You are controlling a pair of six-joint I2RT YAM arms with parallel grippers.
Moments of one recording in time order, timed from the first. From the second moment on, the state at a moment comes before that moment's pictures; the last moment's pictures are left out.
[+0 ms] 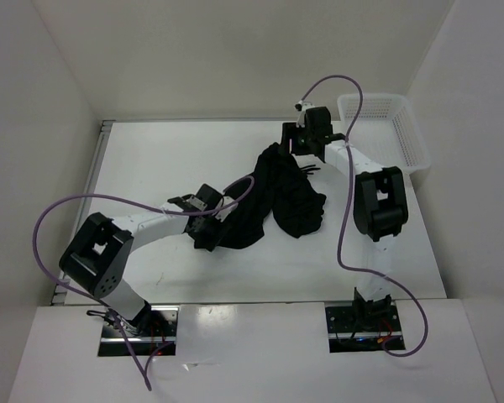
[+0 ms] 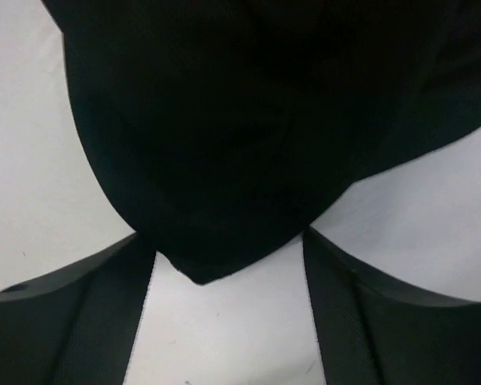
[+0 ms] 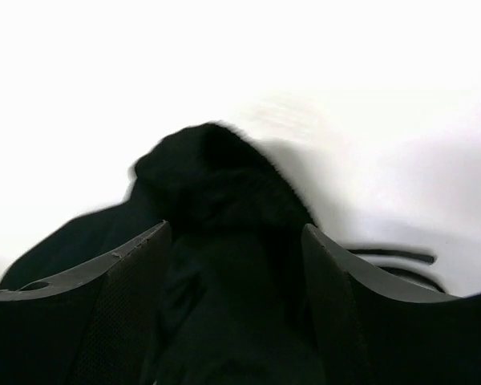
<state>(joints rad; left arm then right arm) -0.57 1.58 0.87 -0.50 -0.03 0.07 0.24 2.02 1.58 -0.21 -0.24 0.17</state>
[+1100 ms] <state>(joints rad) -0.20 1.56 1.37 -0.37 -0.34 0.07 0.23 1.90 2.03 -0.37 -0.45 -0.07</state>
